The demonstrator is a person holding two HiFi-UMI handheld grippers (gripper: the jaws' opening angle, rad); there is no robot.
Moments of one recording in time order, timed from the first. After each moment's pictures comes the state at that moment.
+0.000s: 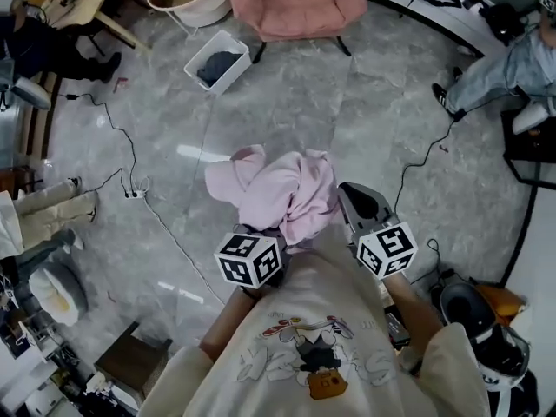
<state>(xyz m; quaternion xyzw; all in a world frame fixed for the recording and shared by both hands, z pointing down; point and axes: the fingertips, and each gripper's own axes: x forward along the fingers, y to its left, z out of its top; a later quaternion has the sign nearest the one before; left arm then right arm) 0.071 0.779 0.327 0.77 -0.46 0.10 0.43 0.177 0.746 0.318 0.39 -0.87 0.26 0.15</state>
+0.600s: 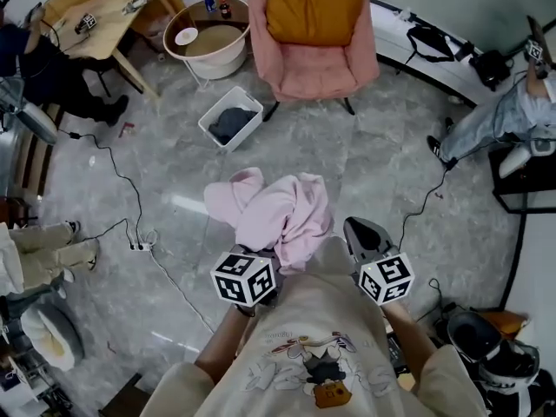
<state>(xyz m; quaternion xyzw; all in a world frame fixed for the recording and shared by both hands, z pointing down) -0.102 0.670 0.288 0.81 -0.44 0.06 0.40 0.038 0.665 0.293 0.43 -0.85 0.22 0.18</state>
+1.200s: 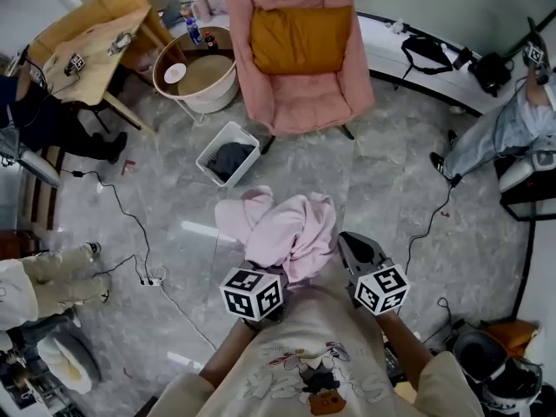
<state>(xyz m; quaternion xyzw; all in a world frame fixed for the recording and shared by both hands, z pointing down) -0.041 0.539 0.293 0.82 -0.41 0.09 0.40 0.070 0.534 0.309 0.44 -0.85 0.27 0.12</state>
